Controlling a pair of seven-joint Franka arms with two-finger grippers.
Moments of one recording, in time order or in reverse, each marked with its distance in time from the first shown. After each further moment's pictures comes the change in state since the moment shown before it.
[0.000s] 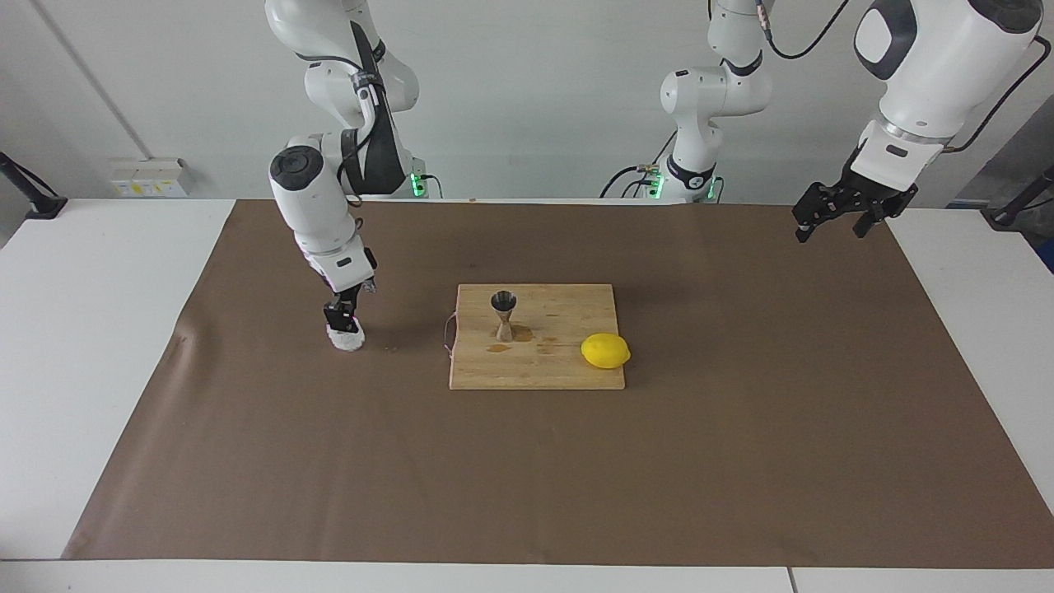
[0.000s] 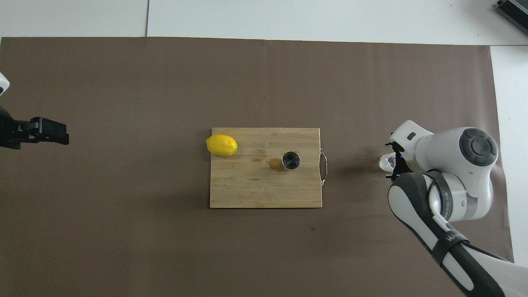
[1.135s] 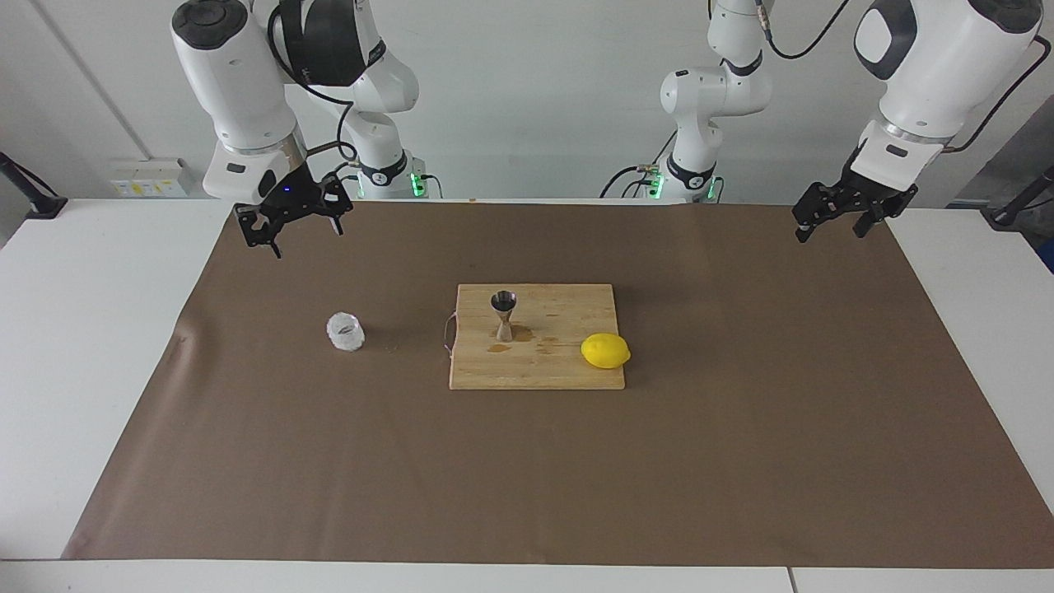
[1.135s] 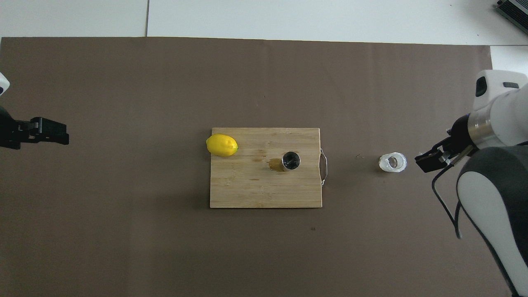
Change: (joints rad) left arm 0.000 0.000 0.000 0.000 0.000 0.000 0.000; right arm -0.026 -0.011 -0.004 0.466 -0.043 -0.530 0.805
